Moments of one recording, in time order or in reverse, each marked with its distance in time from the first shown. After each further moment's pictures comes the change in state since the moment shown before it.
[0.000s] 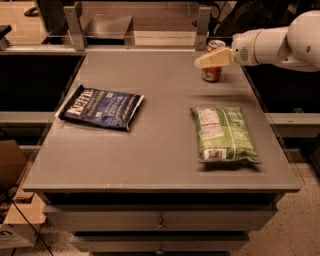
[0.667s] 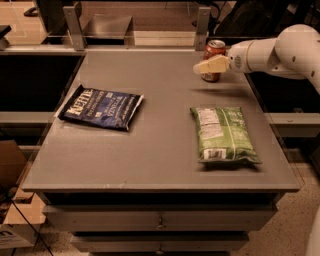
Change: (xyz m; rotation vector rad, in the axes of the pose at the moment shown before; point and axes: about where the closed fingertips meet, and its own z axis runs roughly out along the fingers) arm 0.034 -0.020 0.029 0.043 0.031 0.065
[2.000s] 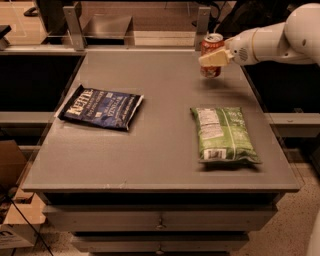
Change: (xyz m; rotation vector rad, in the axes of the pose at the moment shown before) arm -0.023 0.028 -0.021 -0.111 0.043 -0.140
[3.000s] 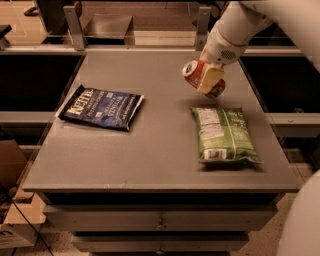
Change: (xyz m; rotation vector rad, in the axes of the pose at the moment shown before) arm 0.015 0.100 -0.026 -0.267 0.594 -0.573
